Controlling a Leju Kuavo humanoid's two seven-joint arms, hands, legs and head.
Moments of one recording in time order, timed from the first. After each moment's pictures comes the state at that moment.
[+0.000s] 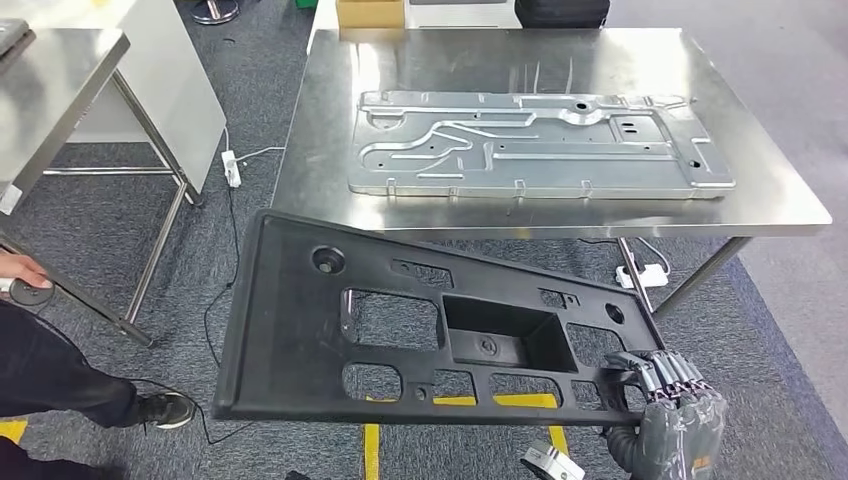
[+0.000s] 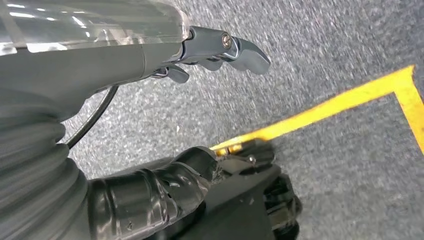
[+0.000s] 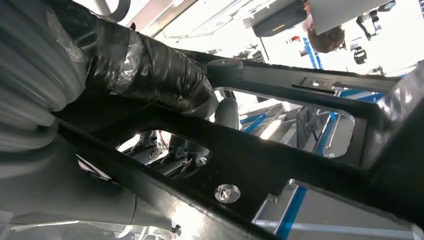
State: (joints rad) left arm -0.09 -0.21 1.08 -0.21 -1.24 0.15 -0.33; right arm 0.28 0.03 0.06 -1.96 1.01 -0.69 -0.39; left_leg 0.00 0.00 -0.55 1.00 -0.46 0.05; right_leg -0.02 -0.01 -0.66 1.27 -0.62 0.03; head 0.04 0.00
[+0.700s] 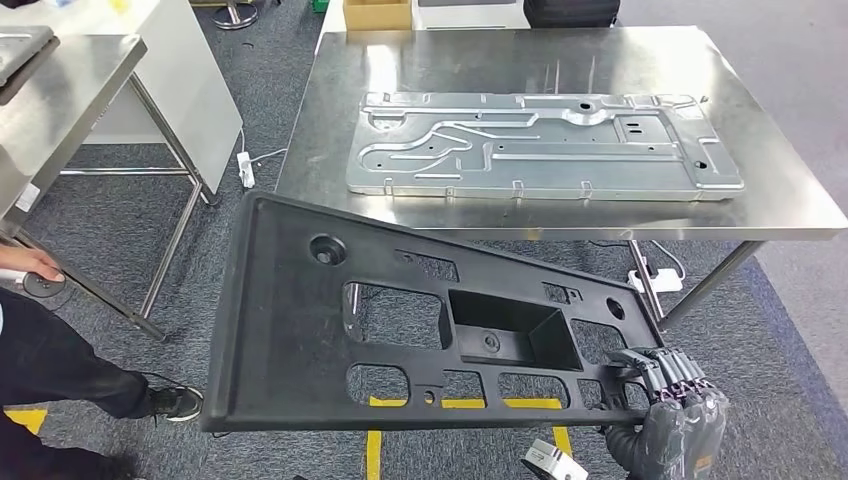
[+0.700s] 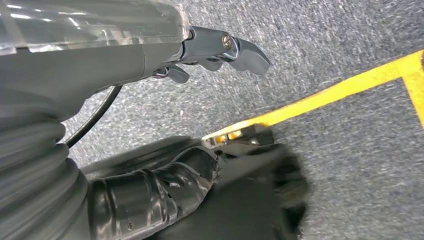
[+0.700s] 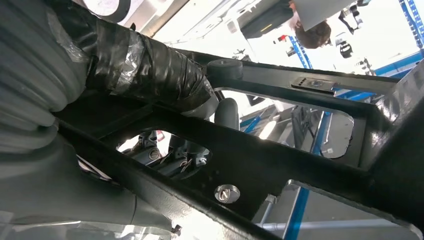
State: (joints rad) left arm -0.09 -0.21 1.08 -0.21 -1.24 0.13 -0.32; right arm 0.27 0.07 0.06 -1.97 0.96 -0.69 -0.46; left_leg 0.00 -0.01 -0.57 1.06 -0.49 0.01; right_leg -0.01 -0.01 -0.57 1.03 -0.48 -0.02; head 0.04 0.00
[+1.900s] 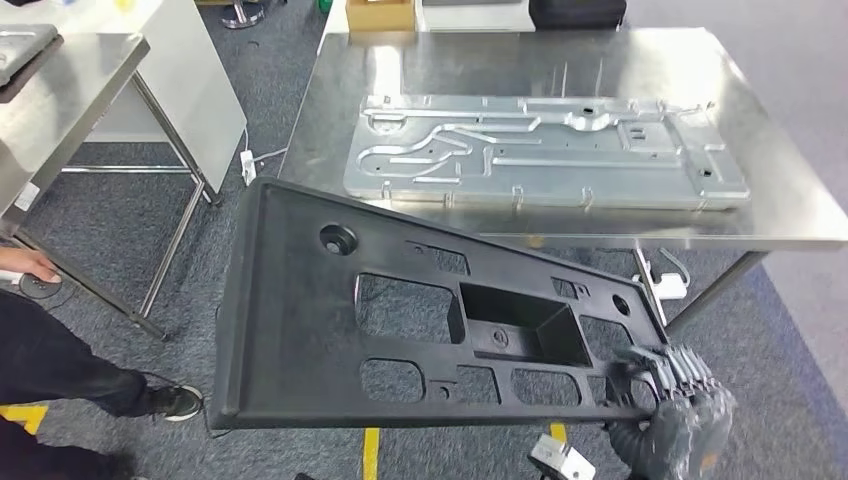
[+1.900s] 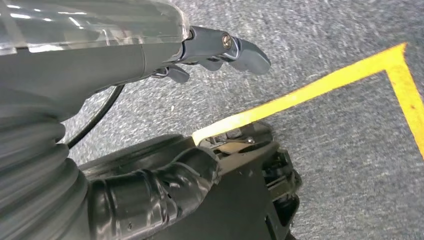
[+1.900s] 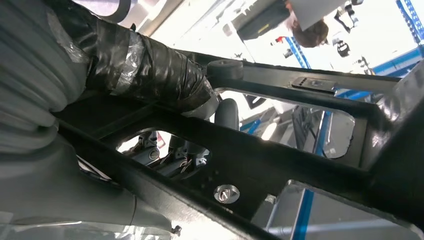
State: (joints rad) left arm -0.09 -0.21 1.08 -0.21 -1.24 0.12 -0.33; right arm 0.26 0.08 0.06 -1.97 0.92 -0.69 -0.45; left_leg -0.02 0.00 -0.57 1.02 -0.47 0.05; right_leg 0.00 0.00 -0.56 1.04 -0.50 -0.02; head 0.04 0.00
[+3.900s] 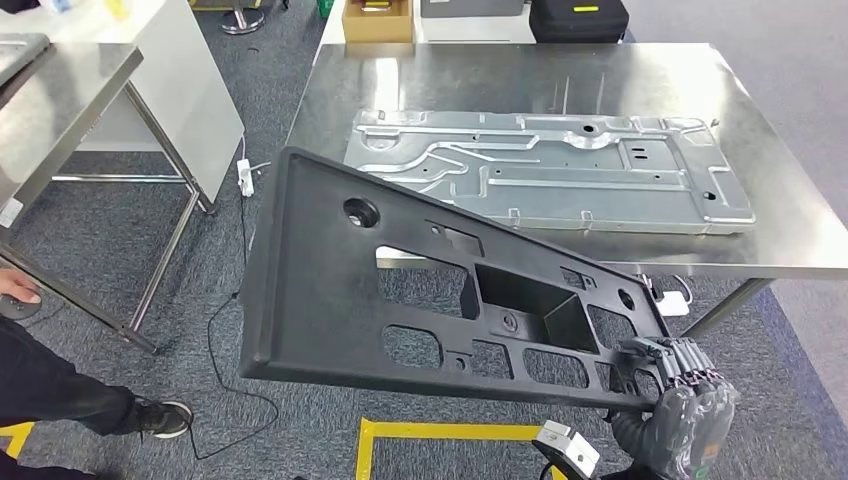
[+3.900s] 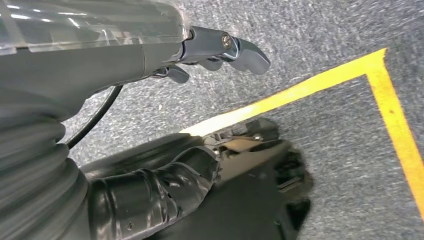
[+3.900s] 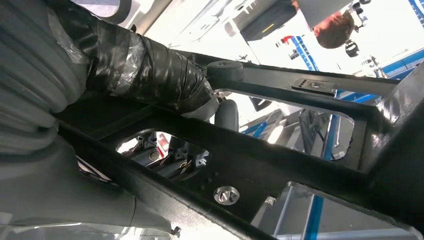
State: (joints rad) left arm -0.09 -0.21 1.08 -0.21 -1.25 0.11 -0.33; right arm 0.23 0.07 0.06 -1.95 0.92 -0.69 -0.41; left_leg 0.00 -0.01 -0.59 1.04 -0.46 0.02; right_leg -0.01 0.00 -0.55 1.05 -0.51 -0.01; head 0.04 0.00
